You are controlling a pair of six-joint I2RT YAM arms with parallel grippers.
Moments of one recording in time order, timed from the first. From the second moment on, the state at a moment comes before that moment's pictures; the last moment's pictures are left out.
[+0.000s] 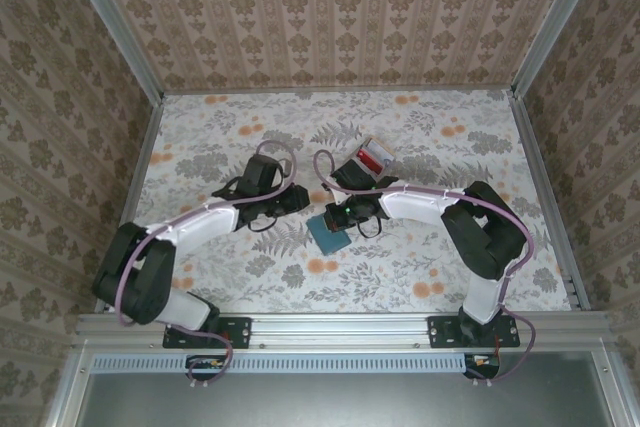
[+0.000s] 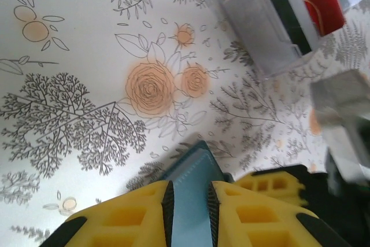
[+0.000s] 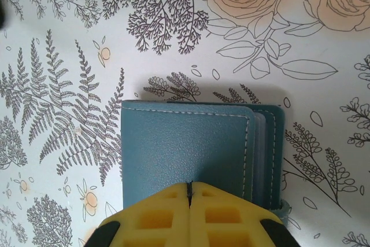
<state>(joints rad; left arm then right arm) -0.56 1.42 0.76 -0.15 0.33 -0.69 0.70 1.82 1.08 -0.33 -0.29 0.40</state>
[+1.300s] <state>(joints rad) -0.68 1.67 0.71 0.08 0.47 -0.86 0.53 1.64 0.82 -0.12 -0.44 0.58</state>
